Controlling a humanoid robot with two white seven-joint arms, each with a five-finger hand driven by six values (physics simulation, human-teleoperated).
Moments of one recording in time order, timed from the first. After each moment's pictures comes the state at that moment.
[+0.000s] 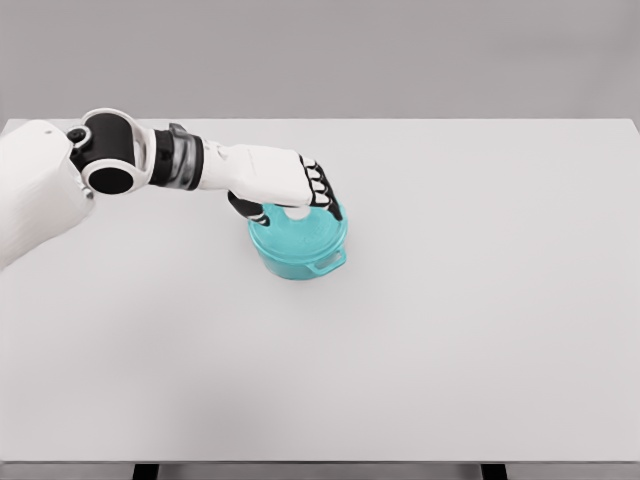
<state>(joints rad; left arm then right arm) -1.07 0.56 -1.09 -1.36 -0.40 -0.61 -0.54 0.02 0.00 0.71 -0.06 0.29 -0.16 0.09</state>
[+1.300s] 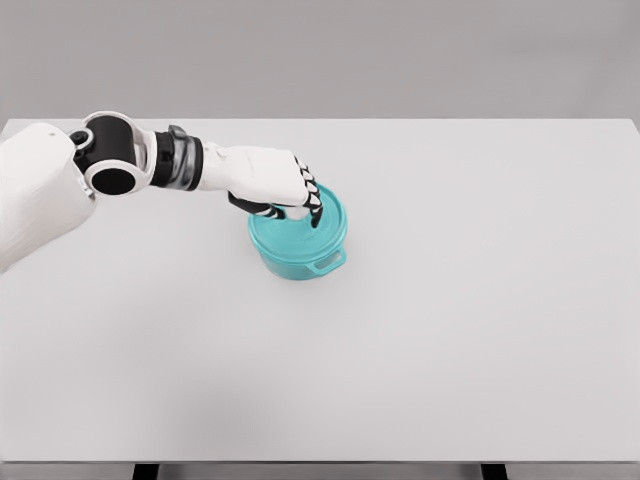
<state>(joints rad) -1.06 0.54 -1.09 -1.33 -0.42 -0.61 -0.54 0.02 0.00 0.71 -0.06 0.29 -0.16 0.09</state>
